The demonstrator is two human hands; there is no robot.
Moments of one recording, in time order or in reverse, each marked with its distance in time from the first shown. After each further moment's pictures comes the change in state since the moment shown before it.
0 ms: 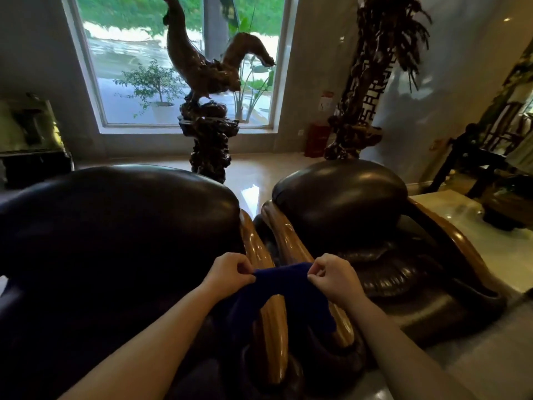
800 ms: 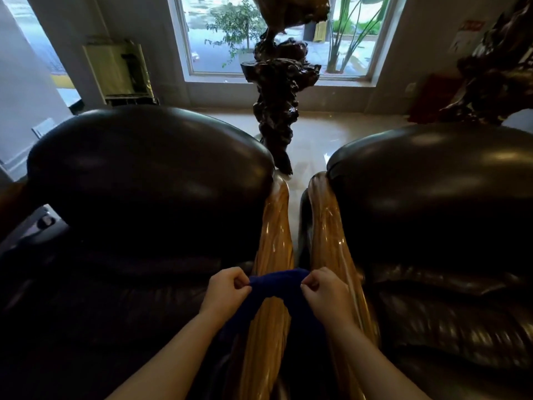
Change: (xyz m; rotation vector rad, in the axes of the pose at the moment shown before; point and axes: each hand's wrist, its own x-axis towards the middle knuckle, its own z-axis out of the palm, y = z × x) left_hand 0.163 -0.087 0.190 0.015 0.349 -0.421; right_hand 0.183 0.194 0.182 0.199 -0.188 -0.124
